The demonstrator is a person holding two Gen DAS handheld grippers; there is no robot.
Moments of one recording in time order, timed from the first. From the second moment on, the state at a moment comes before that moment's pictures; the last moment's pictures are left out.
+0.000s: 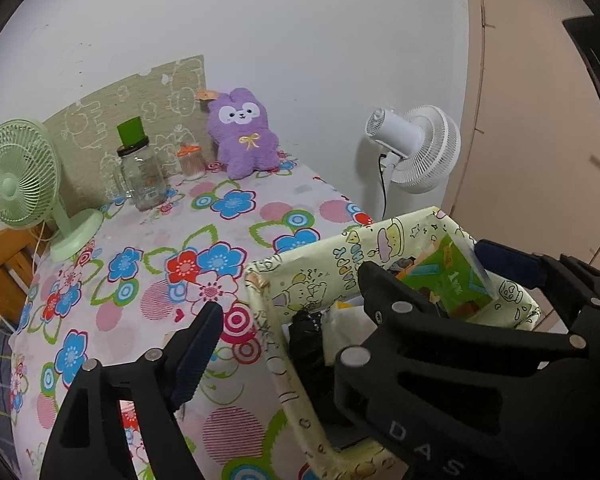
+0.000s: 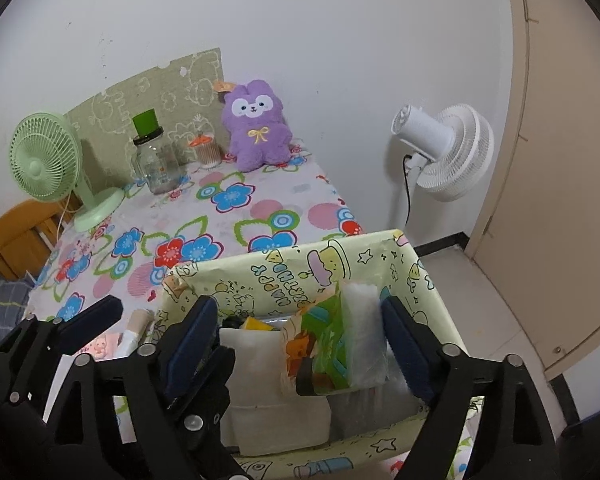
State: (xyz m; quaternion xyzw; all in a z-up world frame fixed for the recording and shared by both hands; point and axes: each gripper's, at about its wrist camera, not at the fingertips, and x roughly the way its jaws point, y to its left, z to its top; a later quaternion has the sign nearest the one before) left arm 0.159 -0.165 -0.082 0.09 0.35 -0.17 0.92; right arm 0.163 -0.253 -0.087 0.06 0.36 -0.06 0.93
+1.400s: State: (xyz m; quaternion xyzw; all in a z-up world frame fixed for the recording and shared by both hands) left arm 0.096 -0.059 -0.038 0.06 0.29 -0.11 0.95; right arm 0.102 -0.142 -0.032 0.00 0.28 -0.02 0.96
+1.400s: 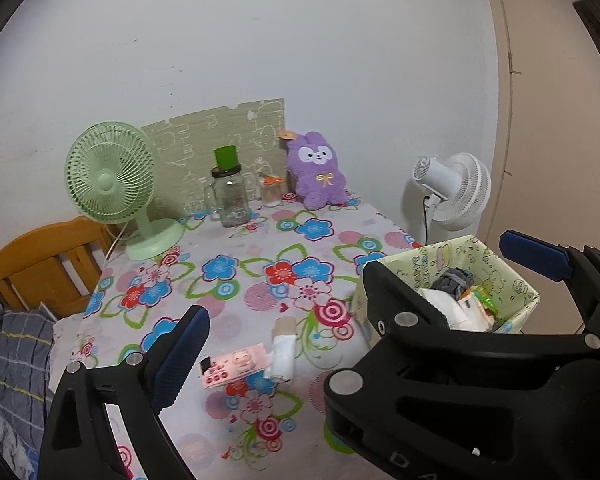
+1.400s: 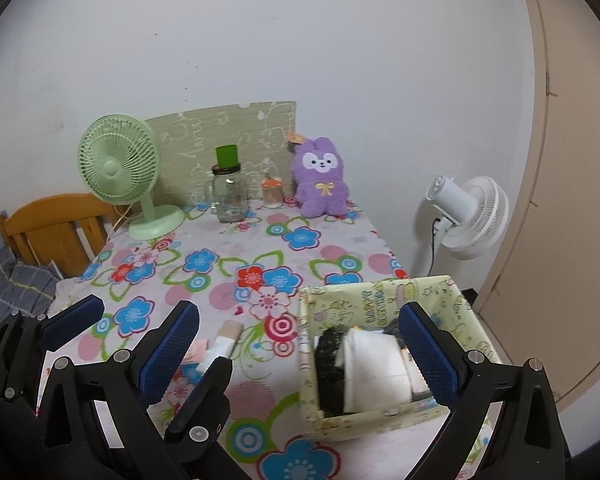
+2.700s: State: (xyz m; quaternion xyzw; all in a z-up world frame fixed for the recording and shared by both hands) left arm 0.140 0.018 -0.103 0.02 0.36 -0.05 0.93; right arm 0.155 -0.072 -0.098 -0.01 0.34 0.05 0.94
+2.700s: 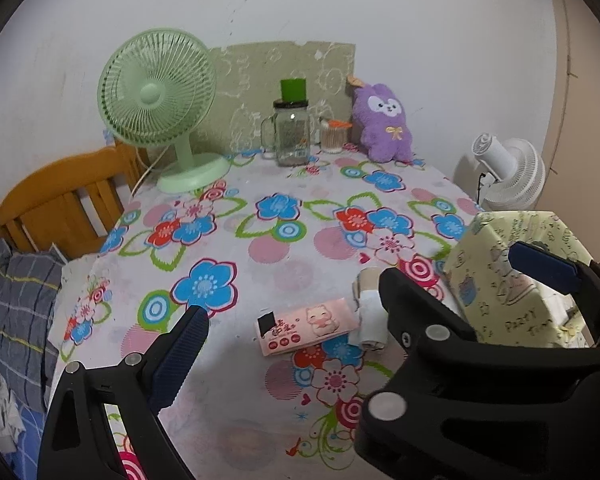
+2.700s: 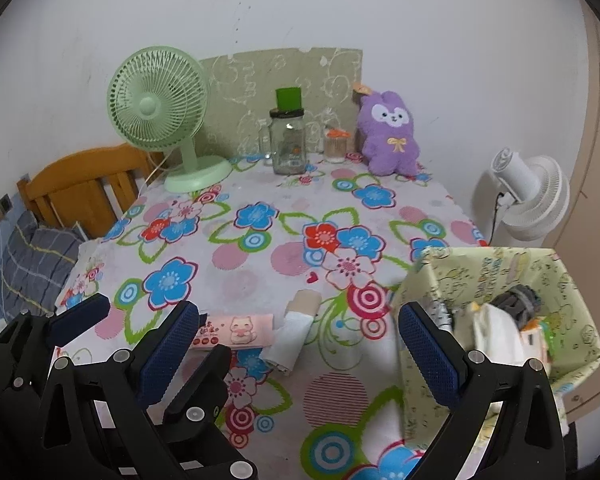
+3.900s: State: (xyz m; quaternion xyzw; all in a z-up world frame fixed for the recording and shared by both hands) left arm 0.198 0.023 -0.182 0.05 0.45 -0.03 0.89; right arm 0.228 -0.065 -0.195 0.01 0.48 0.05 0.87
